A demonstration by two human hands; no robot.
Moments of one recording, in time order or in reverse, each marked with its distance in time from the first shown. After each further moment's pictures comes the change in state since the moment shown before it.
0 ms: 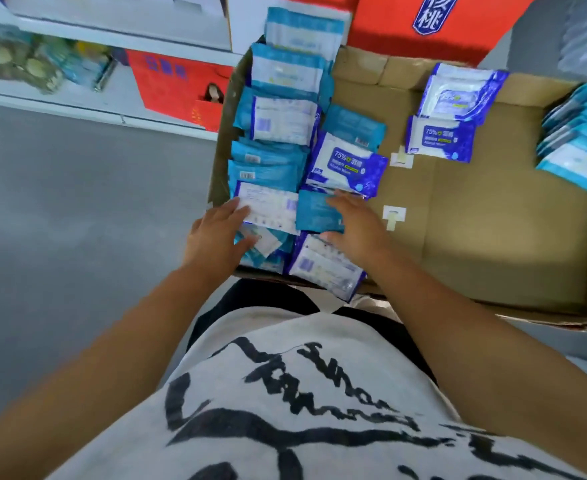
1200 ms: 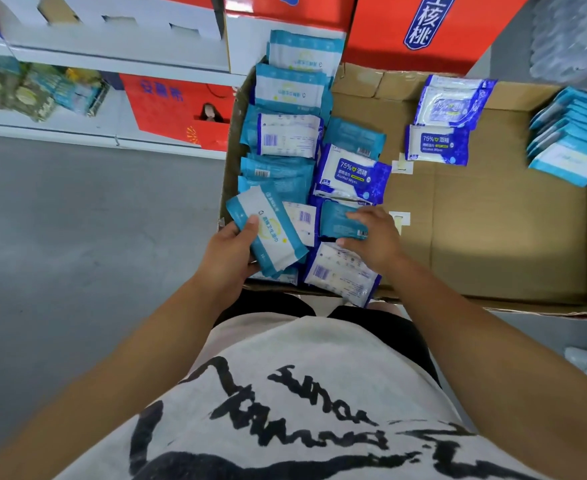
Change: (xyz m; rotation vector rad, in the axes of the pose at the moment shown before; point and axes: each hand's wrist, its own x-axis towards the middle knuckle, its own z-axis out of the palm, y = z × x) left_hand -0.010 0.017 -0.027 -1.508 -0.132 -0.487; right_hand -0.003 0.016 0.020 0.218 0.151 0.189
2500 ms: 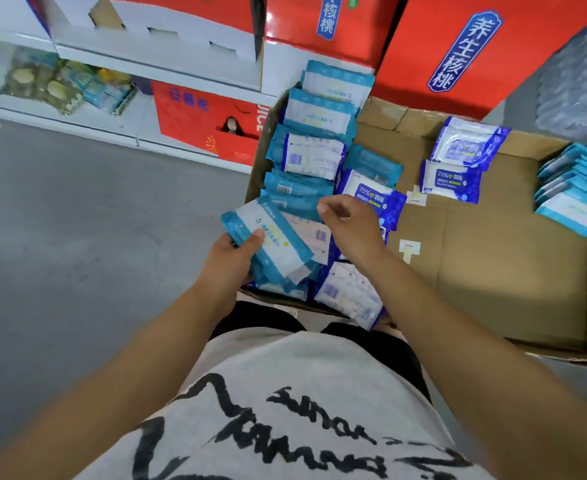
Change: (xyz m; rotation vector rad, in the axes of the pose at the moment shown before) left_hand -0.003 0.005 -0.026 0.013 0.071 0.073; right_hand 0.000 -0.121 -0.001 0.388 0.077 -0.105
